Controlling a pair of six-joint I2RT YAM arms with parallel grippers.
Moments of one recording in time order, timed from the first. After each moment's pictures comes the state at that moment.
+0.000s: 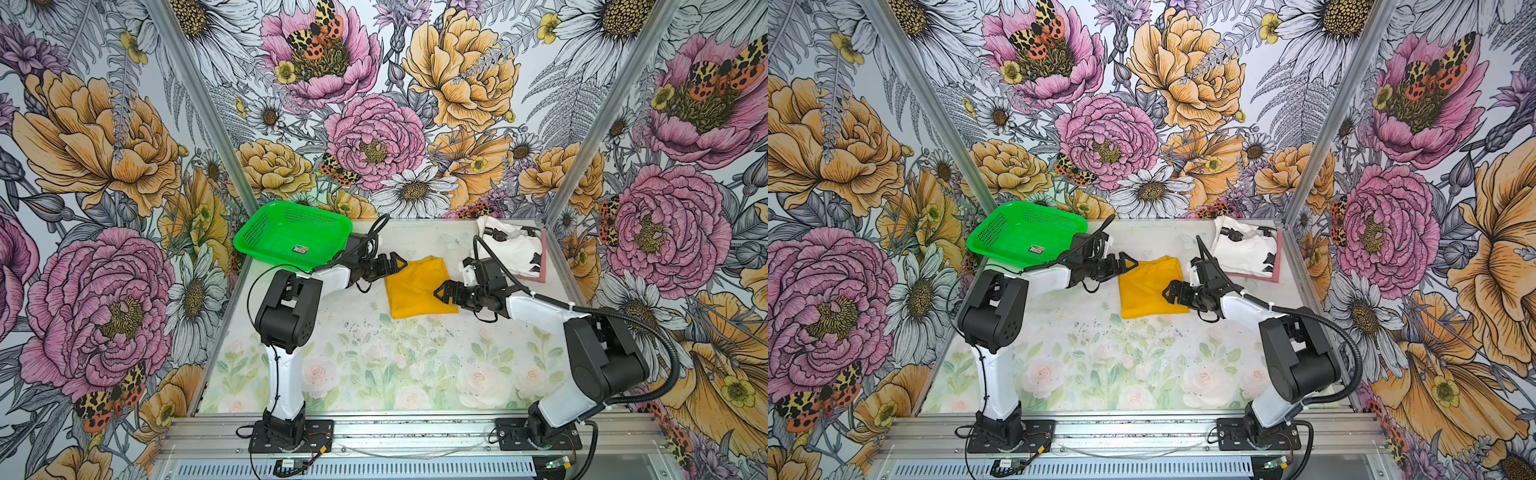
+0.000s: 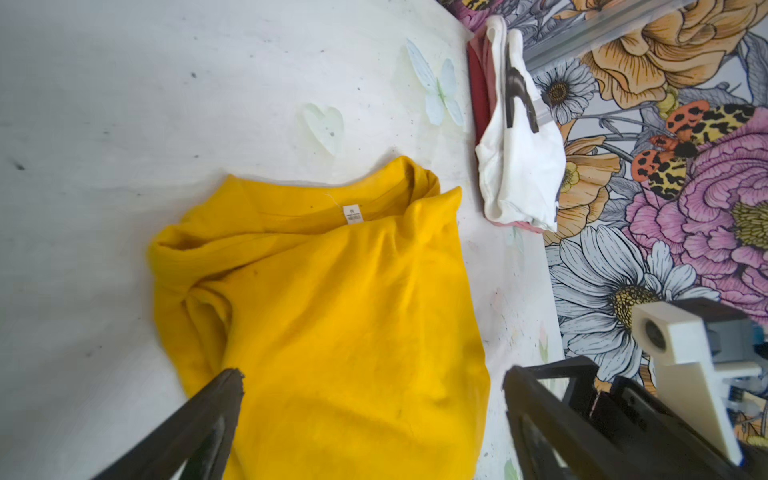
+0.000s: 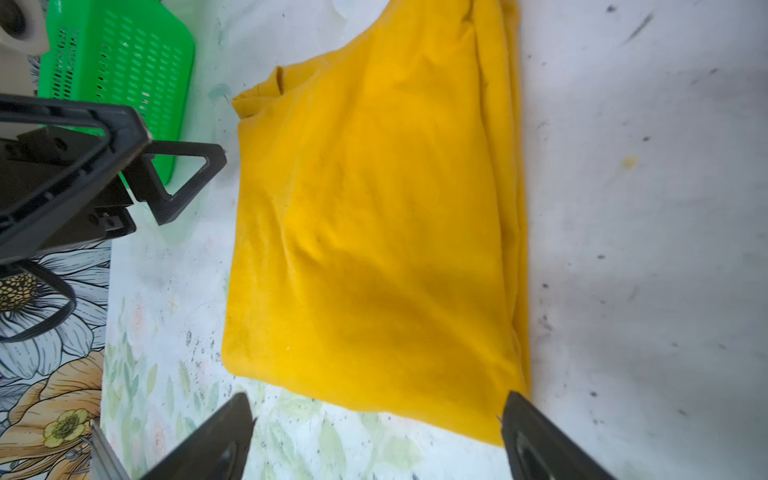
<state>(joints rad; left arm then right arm) -0.37 2.01 1.31 0.01 0.55 -0.57 0.30 1.55 0.87 -0.18 -0.39 0.53</state>
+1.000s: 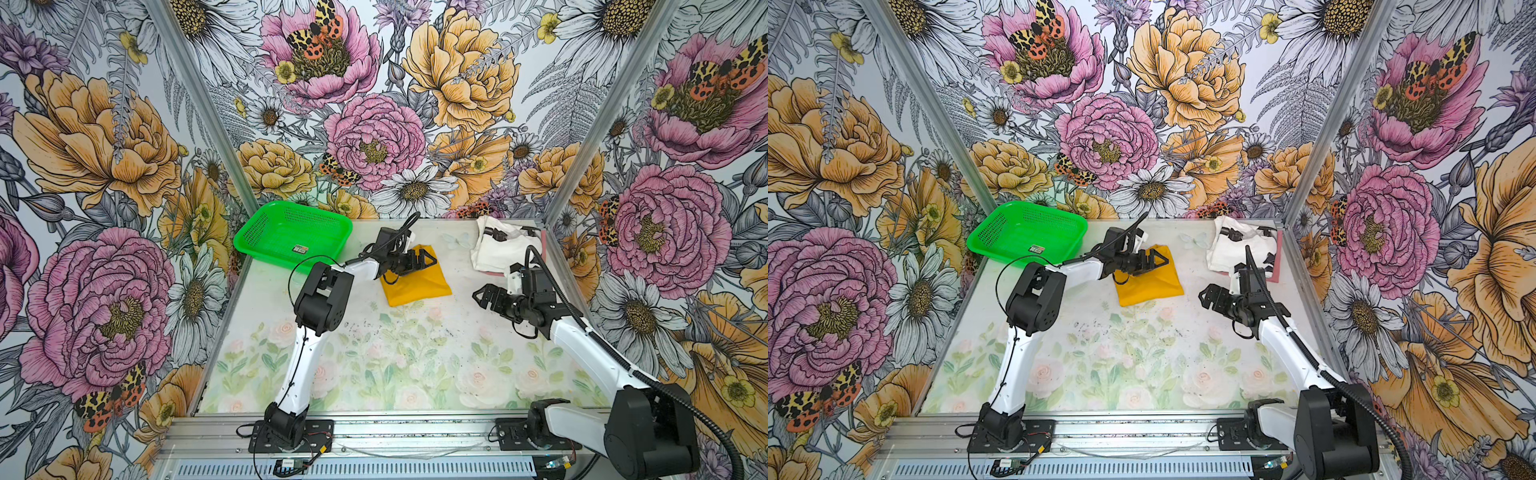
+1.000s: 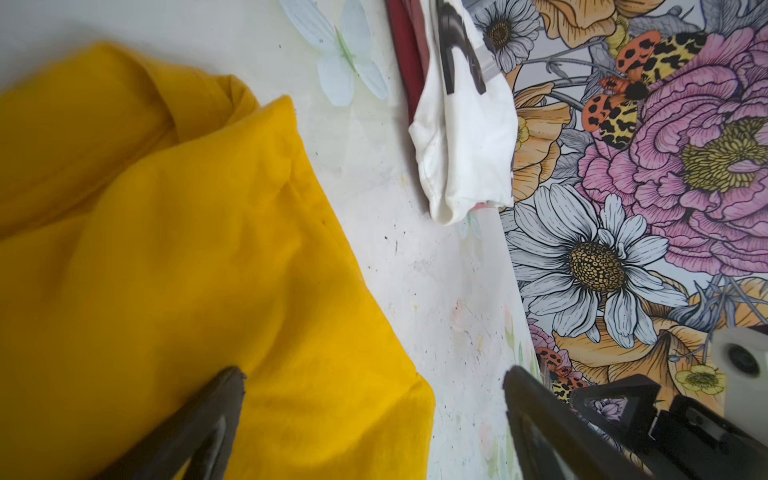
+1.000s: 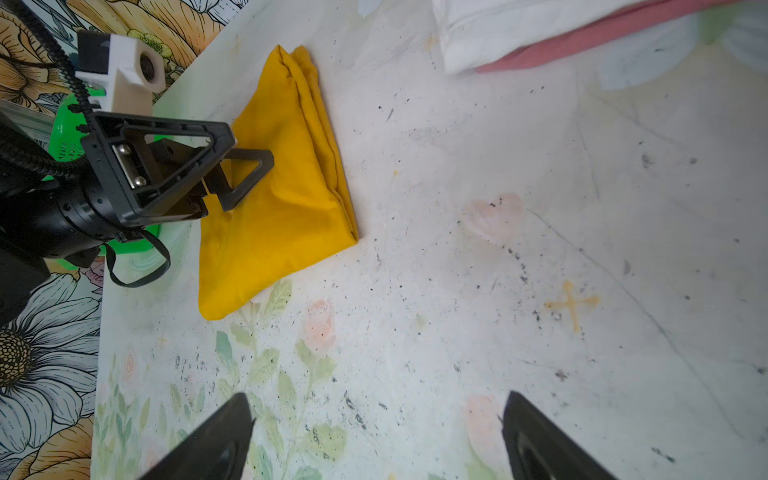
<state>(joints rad) -0.45 2.38 1.72 0.04 0.71 -0.61 0.09 1.19 0.72 -0.40 -0.36 0.48</state>
